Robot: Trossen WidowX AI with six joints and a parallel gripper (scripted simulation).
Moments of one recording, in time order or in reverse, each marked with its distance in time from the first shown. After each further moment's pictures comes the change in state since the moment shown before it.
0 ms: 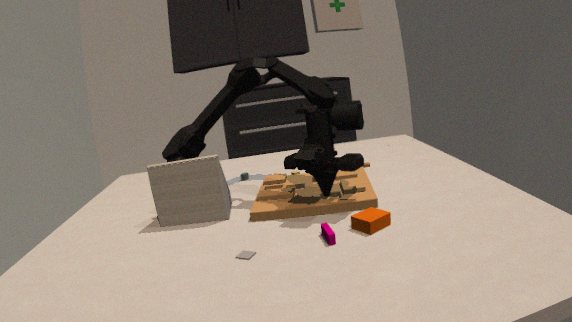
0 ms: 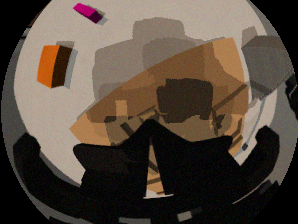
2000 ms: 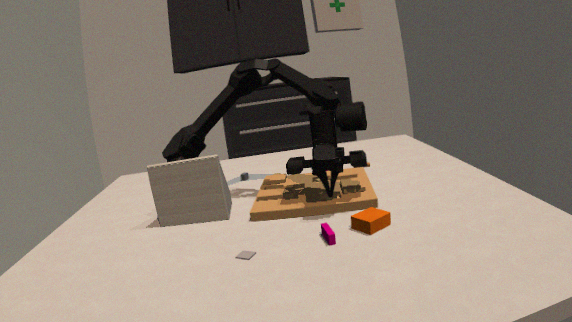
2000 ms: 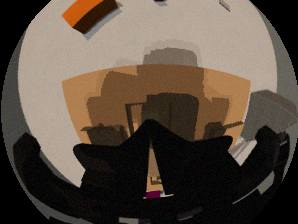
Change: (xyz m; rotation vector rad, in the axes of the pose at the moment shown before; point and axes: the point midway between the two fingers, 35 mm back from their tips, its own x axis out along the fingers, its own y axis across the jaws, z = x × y) arm 0.006 0.002 -0.013 -0.477 0.010 0.003
